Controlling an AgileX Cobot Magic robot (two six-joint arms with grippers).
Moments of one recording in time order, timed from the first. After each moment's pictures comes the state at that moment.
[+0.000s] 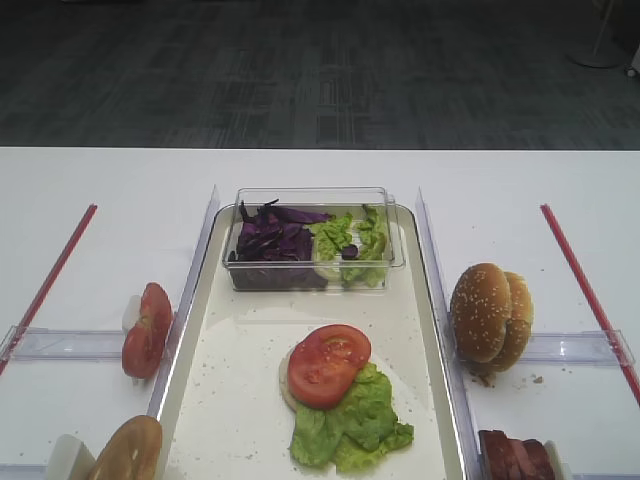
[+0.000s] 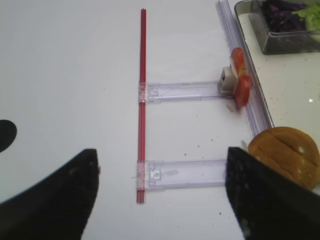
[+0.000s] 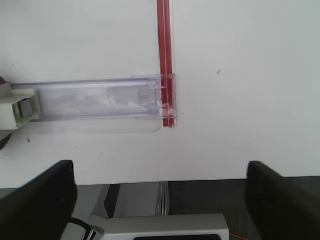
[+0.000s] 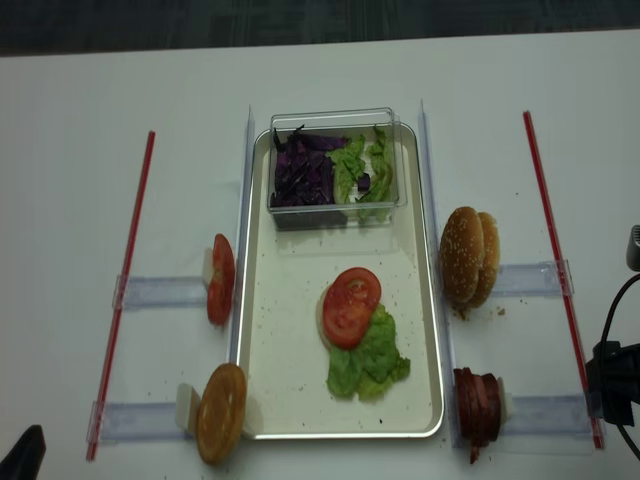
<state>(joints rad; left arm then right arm) 0.00 -0.02 -0.49 0.04 1.19 -0.06 -0.03 0.98 -0.51 0.08 1.09 0.00</state>
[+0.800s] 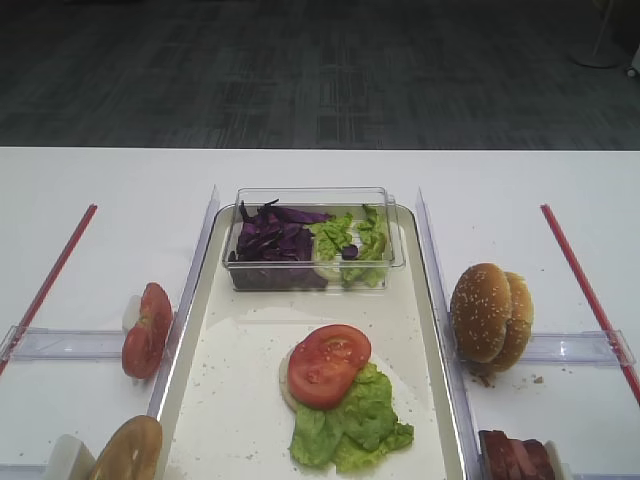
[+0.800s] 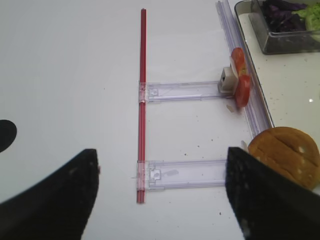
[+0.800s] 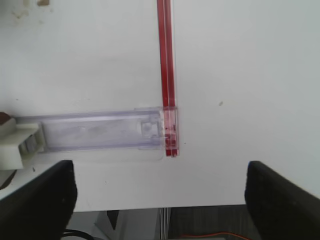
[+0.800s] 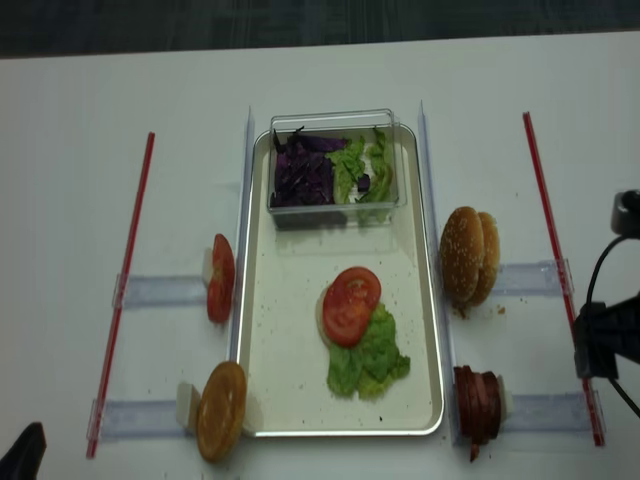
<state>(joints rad) 0.00 -0.02 -0.49 0.04 1.19 -0.06 -0.03 1.13 -0.59 0.08 1.03 0.01</state>
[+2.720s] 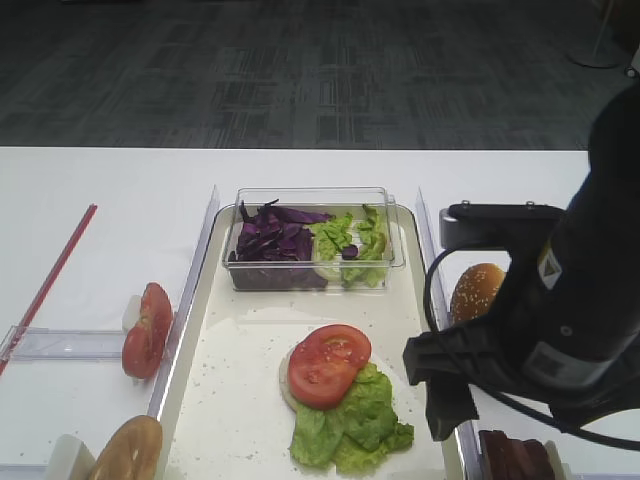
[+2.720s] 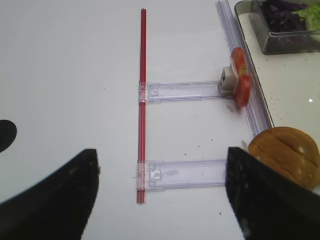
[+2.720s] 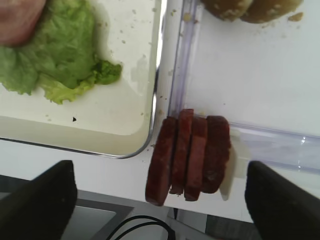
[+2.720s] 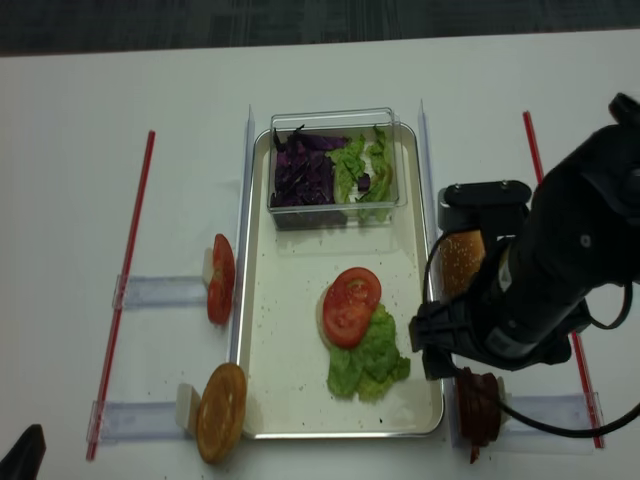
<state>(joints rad) 0.00 -0.02 -0.49 0.04 1.19 -0.06 0.64 1.38 -0.79 0.16 0.96 0.44</state>
